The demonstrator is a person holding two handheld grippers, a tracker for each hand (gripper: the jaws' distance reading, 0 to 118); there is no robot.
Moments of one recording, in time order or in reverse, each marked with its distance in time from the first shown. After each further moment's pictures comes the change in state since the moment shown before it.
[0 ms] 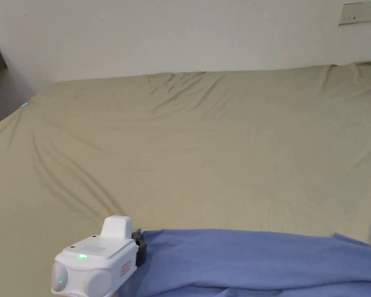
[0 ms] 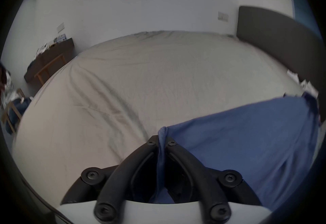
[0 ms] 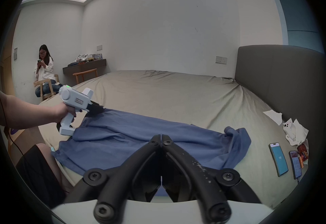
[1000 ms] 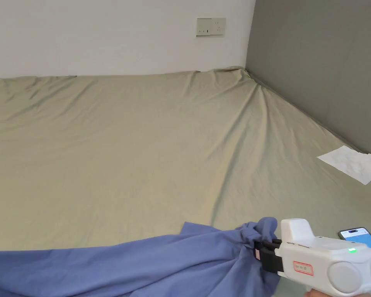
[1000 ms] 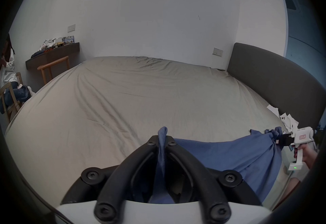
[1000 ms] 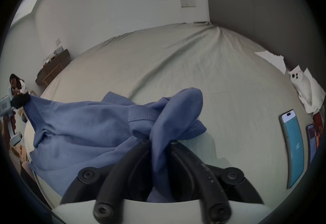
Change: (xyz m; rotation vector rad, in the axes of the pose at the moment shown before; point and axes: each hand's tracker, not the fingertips) left arm 0.010 0.041 0.107 0.129 -0.069 0.101; right arm 0.197 -0.039 -0.135 -0.339 -0.078 -0.267
